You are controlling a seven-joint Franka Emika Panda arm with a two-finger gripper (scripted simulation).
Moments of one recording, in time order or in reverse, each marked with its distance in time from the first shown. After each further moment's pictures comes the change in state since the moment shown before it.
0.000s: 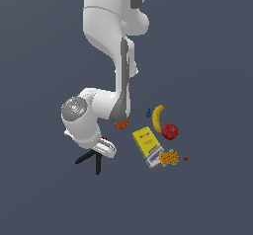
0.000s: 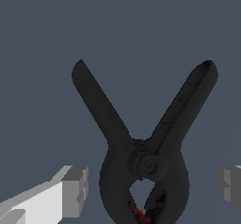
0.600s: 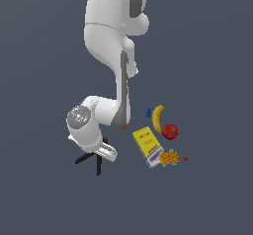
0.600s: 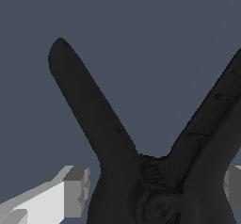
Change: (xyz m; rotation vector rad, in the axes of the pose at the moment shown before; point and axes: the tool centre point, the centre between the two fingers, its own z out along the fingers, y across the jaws) arm 0.000 -0.001 0.039 0.001 0.000 0.000
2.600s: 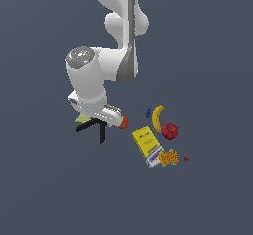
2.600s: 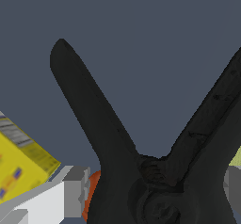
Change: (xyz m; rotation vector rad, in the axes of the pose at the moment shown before) arm -0.085 0.012 -0.136 0.001 -0.003 0.001
